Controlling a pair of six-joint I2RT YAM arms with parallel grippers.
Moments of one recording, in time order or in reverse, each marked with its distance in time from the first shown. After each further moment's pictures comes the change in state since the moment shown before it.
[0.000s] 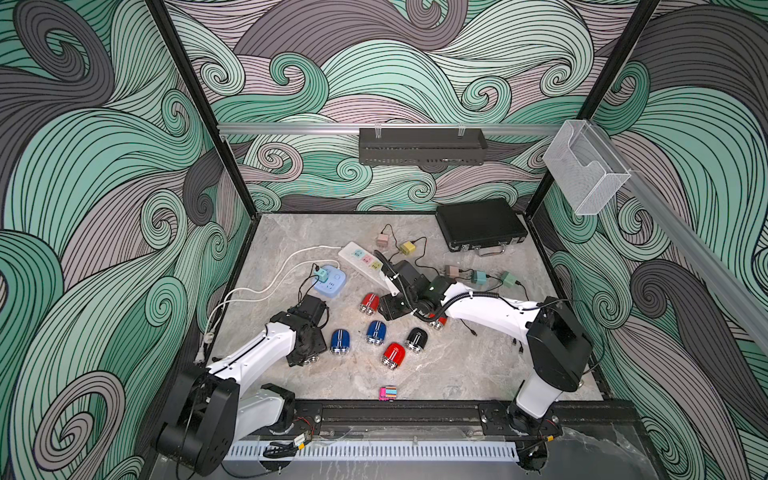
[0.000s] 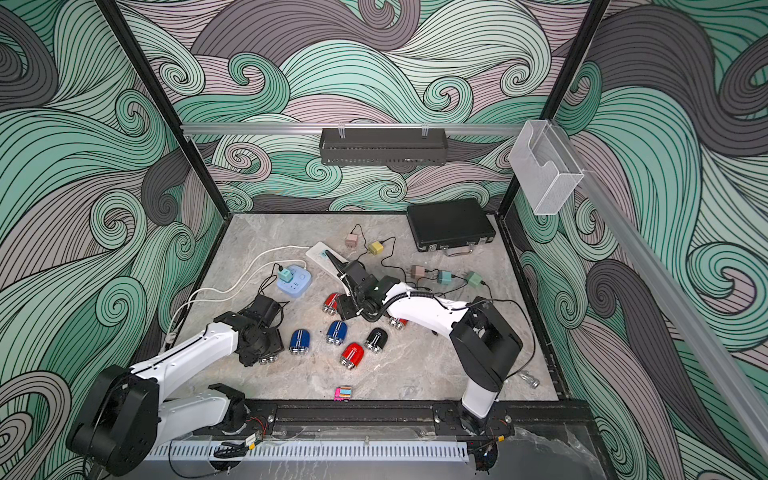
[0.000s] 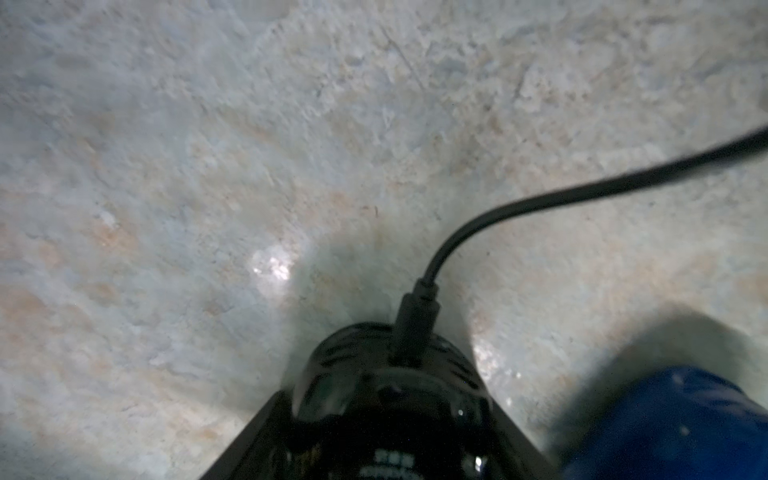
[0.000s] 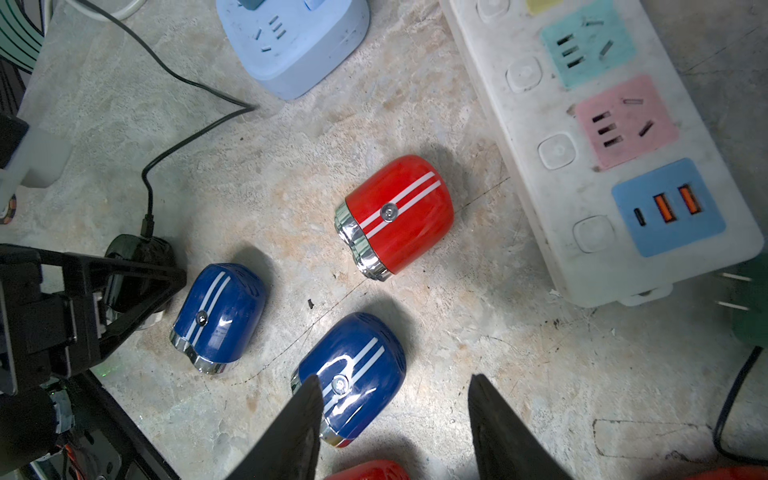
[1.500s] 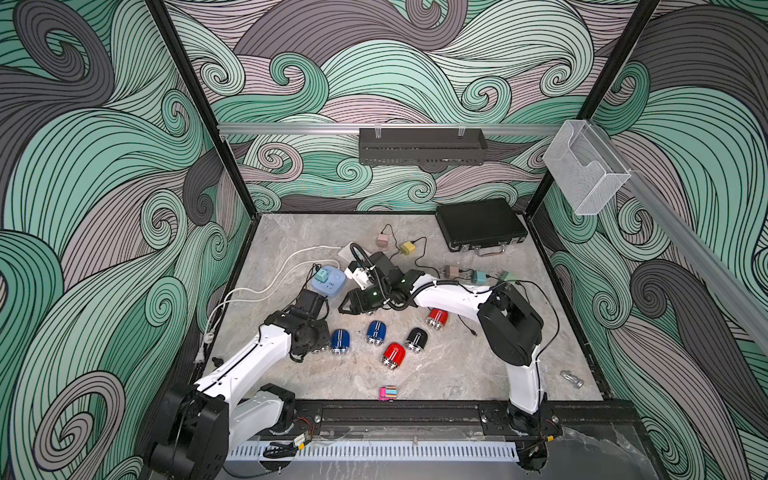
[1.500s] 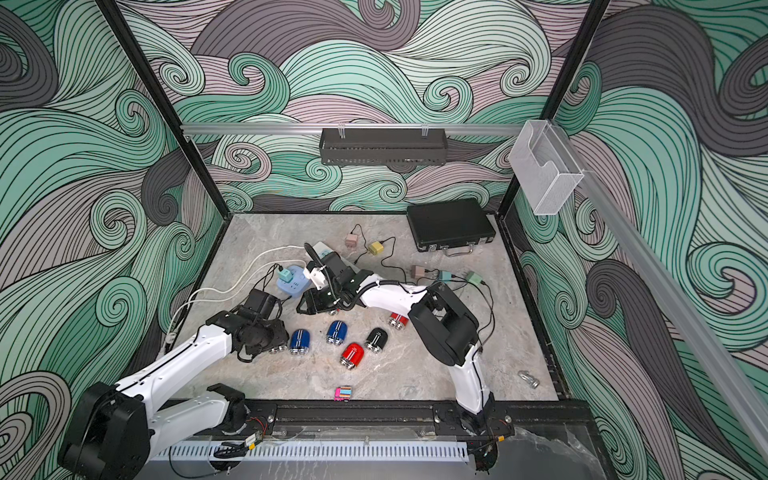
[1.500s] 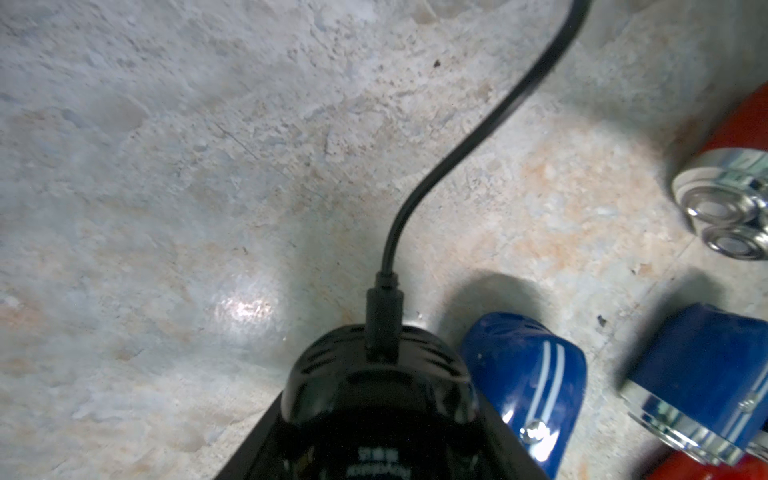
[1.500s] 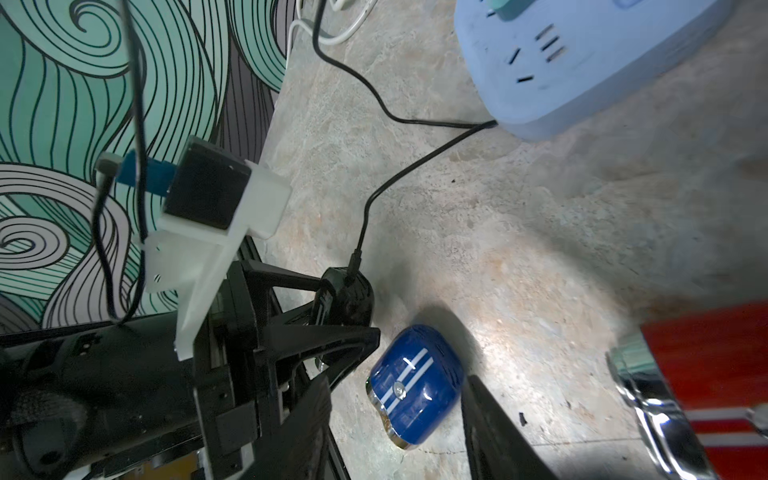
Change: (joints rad) left arm 0.000 -0.100 0.043 0.041 0.104 0.137; right arm 0.017 0.318 0.261 0.229 -0.506 0.163
